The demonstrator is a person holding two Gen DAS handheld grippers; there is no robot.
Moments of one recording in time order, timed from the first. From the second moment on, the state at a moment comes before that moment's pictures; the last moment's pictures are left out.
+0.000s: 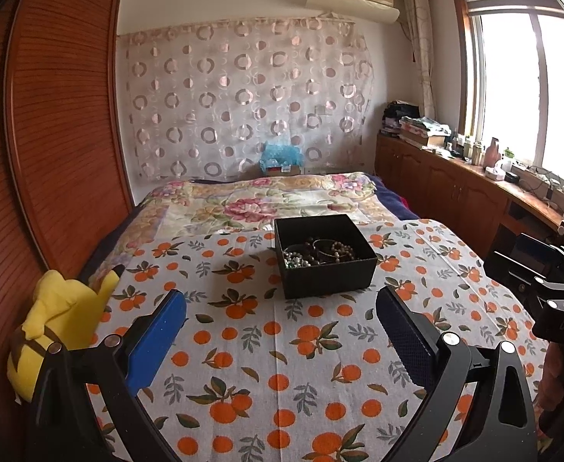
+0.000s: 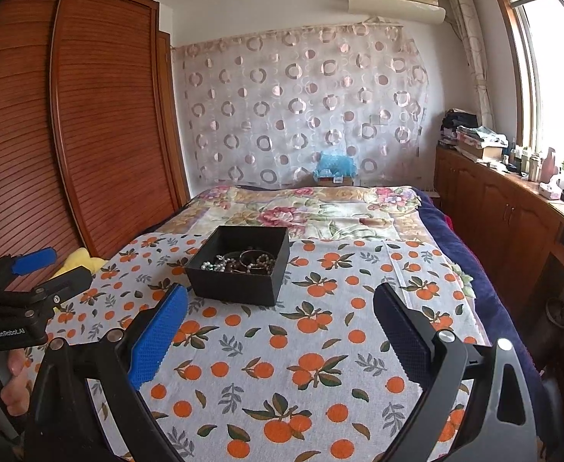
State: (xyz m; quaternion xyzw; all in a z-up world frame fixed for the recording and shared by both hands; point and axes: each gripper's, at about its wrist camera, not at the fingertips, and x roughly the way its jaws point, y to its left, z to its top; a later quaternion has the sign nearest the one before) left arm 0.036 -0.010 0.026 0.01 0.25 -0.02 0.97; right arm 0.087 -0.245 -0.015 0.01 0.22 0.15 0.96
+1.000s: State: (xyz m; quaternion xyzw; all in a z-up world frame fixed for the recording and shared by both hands) left arm 0.036 -0.011 0.027 0.01 0.25 -0.02 0.97; right arm 0.085 -0.243 -0.019 0.01 0.22 0.15 0.96
